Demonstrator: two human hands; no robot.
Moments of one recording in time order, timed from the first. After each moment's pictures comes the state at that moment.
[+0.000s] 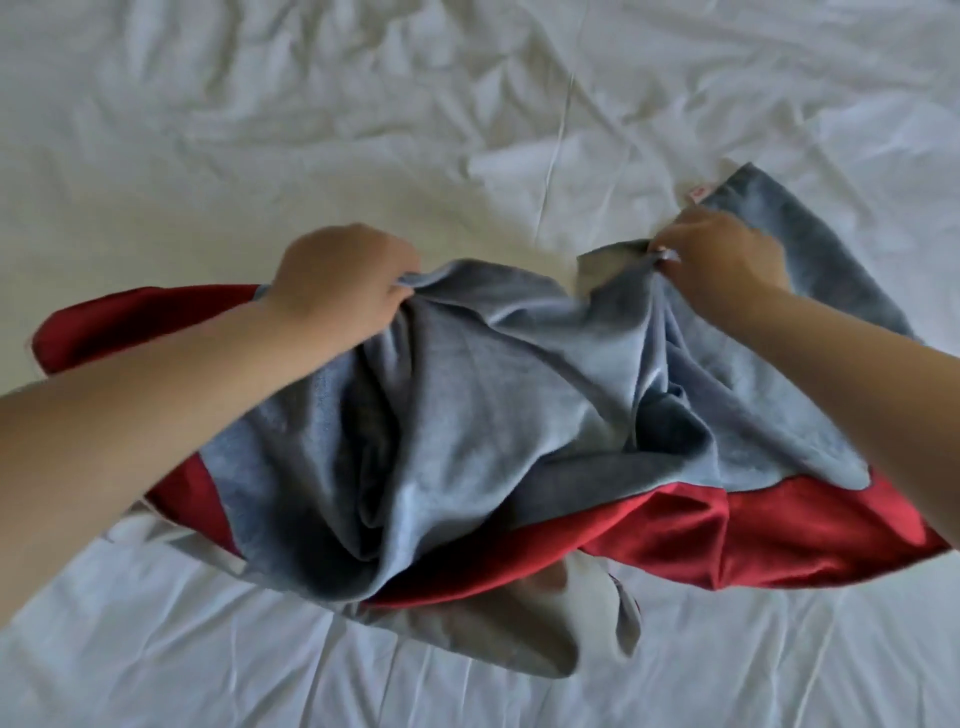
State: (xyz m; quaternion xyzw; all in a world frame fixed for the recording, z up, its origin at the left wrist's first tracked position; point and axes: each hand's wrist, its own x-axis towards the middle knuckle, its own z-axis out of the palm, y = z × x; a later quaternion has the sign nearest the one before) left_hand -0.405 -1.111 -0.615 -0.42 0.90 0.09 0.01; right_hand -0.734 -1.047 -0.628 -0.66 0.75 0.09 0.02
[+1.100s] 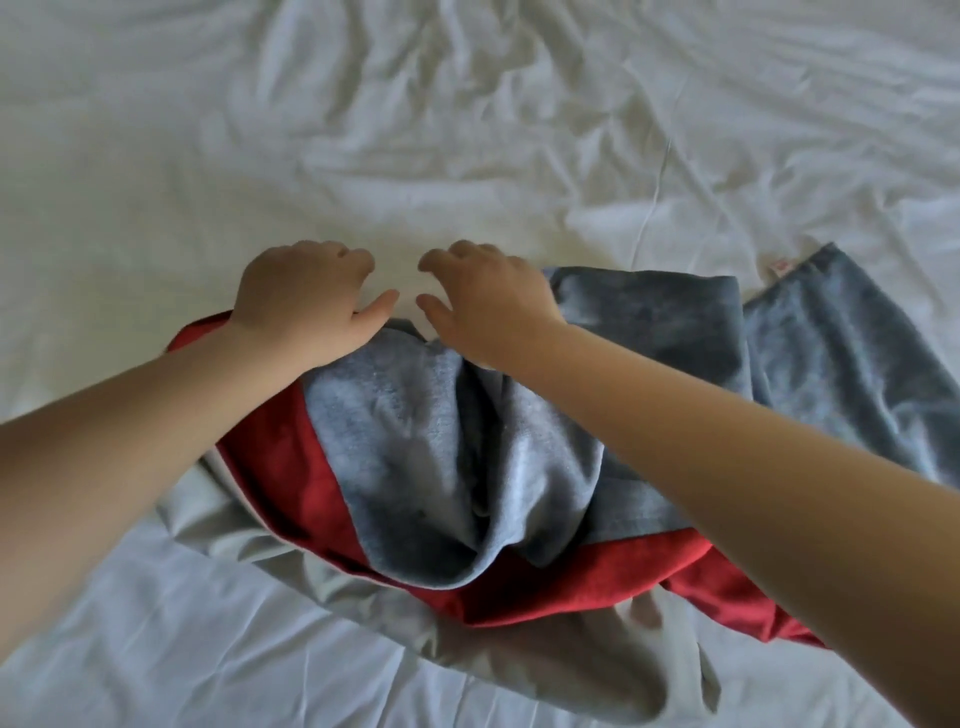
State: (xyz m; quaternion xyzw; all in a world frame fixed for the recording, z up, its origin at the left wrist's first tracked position) left_hand -0.286 -1.158 -0.645 -0.50 0.87 0.00 -0.01; right_hand -0.470 -1.129 -0.623 -0.79 0.60 -0.01 0.12
